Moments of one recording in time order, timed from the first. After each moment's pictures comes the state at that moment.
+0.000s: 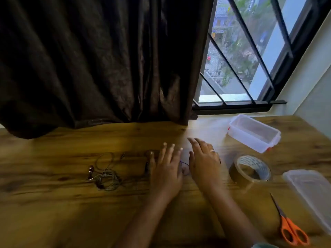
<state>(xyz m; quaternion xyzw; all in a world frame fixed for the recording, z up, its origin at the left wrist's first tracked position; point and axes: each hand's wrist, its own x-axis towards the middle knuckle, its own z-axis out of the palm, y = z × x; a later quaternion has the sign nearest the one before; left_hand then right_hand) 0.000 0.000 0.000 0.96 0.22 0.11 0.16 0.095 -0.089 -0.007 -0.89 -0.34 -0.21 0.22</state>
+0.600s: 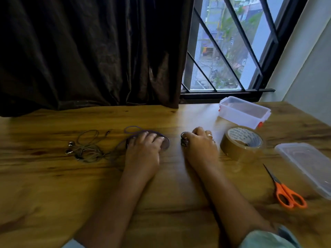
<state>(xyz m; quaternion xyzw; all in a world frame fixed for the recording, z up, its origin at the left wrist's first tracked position) -0.026 0.008 -0.028 0.96 0.22 0.17 0.01 0.089 -0.116 -0.034 -0.91 -0.33 -0.15 0.18</state>
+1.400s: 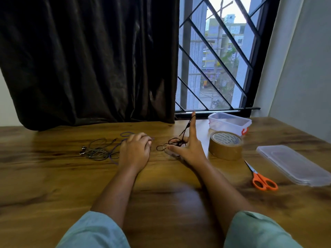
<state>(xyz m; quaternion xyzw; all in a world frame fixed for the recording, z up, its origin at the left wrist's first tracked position) -0.037 0.021 -0.036 0.91 0.22 0.35 0.04 0.068 -0.140 -0.025 -0.68 -0.40 0.00 0.62</state>
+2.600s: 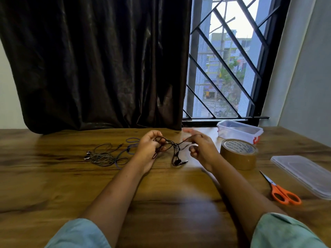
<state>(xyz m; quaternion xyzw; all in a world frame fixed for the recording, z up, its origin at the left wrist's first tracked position) -0.024 0.002 0.003 0.61 0.15 0.32 0.71 0.087 -0.128 -0.007 -0.57 -0.31 0.22 0.73</state>
